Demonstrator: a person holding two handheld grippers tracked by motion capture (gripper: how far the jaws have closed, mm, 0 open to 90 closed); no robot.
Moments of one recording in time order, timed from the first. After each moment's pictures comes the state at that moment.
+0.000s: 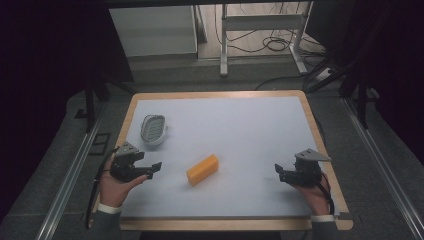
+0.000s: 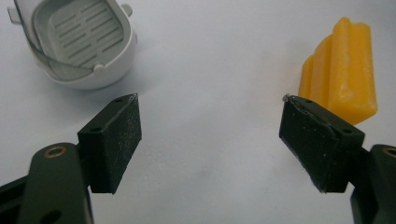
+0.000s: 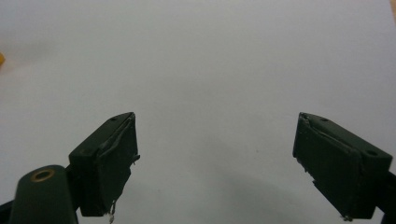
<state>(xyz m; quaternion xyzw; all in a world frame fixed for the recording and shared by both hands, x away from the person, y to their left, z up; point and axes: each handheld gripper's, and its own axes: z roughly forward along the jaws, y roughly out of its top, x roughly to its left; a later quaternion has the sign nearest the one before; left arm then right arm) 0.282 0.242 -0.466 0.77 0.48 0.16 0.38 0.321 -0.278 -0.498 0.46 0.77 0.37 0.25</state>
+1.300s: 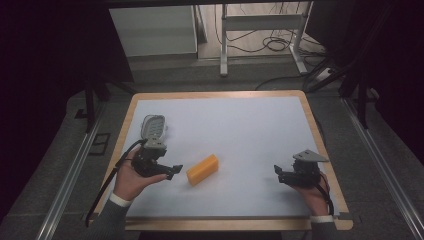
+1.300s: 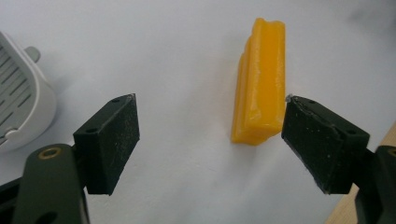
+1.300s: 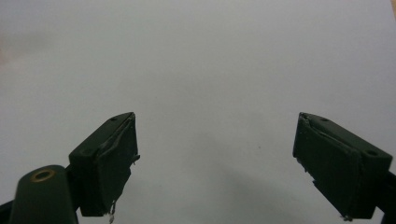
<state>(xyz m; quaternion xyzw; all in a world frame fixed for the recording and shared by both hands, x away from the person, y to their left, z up) 0.294 0.178 -0.435 0.85 0.39 0.12 0.33 0.319 -0.274 -0.500 0.46 0.77 0.36 0.26</state>
